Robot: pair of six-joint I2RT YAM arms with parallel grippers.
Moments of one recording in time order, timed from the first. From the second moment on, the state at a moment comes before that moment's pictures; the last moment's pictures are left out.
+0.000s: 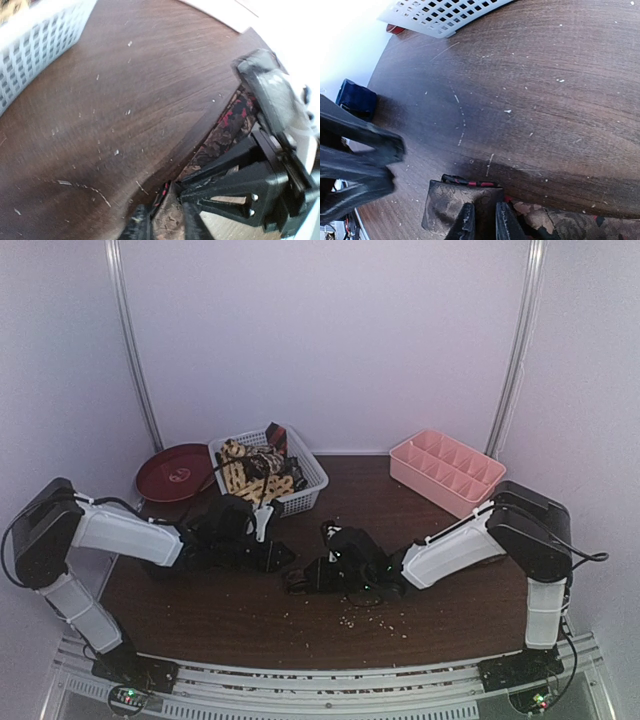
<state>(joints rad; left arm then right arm) -0.80 1.59 0.73 0.21 0.19 -0.41 1.05 1.99 1.01 0.36 0.11 0.84</state>
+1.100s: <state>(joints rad) -0.87 1.73 0.89 -0.08 0.15 0.60 1.02 2.00 0.95 0.48 0.02 0.83</state>
